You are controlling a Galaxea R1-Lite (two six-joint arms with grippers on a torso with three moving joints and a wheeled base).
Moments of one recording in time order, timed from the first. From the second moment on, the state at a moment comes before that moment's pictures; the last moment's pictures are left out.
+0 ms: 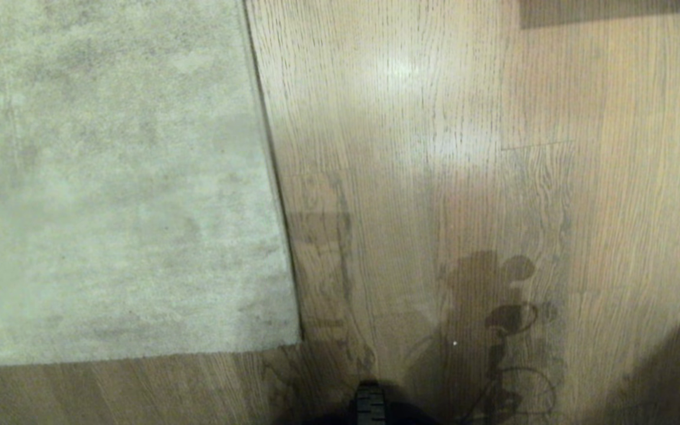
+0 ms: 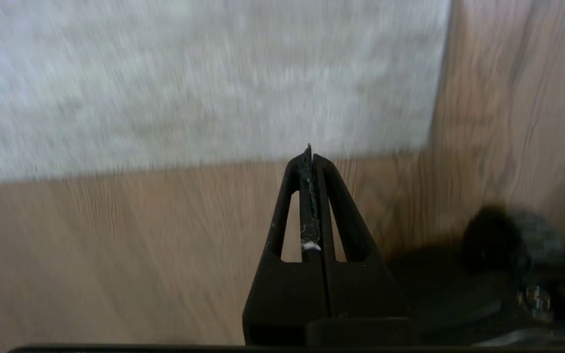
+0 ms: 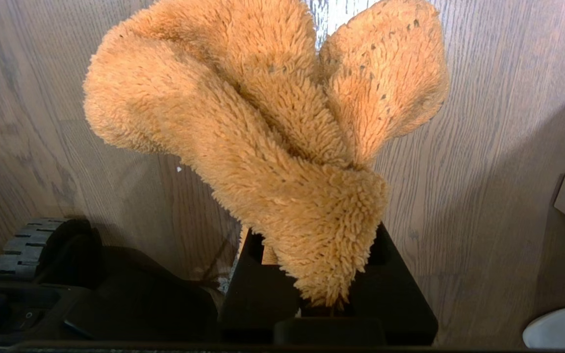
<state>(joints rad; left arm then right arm) -0.01 0.08 -0.01 0.02 0.00 -0.03 0.00 0.00 0.00 -0.02 -0.01 -0.08</state>
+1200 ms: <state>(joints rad) -0.54 1.27 -0.47 -0.27 -0.06 -0.07 0.00 0.00 0.00 -0.02 -0.01 -0.08</state>
